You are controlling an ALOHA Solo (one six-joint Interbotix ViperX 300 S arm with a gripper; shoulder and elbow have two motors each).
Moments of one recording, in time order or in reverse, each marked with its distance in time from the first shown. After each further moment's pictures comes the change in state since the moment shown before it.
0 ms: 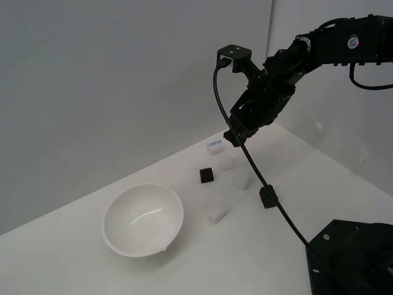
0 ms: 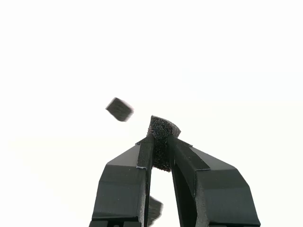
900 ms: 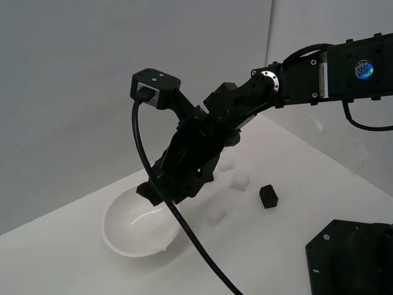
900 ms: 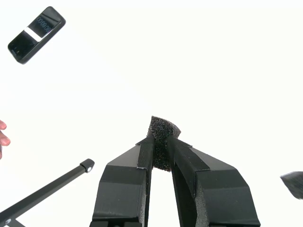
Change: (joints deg) arm -31.4 0.5 0.4 0.1 0.0 -15.2 -9.8 -1.2
